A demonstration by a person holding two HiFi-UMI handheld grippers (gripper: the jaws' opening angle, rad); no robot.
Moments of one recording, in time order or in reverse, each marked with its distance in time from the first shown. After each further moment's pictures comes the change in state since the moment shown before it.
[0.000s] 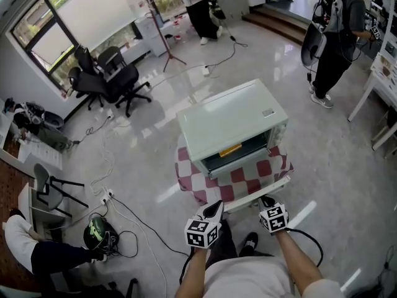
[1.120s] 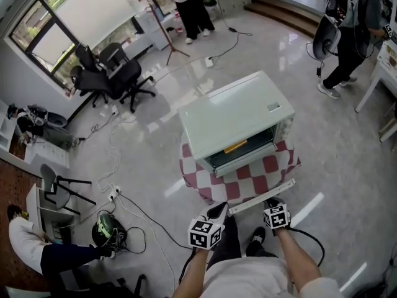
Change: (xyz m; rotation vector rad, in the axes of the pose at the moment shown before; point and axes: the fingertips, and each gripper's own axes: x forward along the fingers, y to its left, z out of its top) left arm 0.003 0.002 -0.019 0.035 0.106 -0.019; right arm 0.039 -0.010 -0.081 0.119 0.166 -0.035
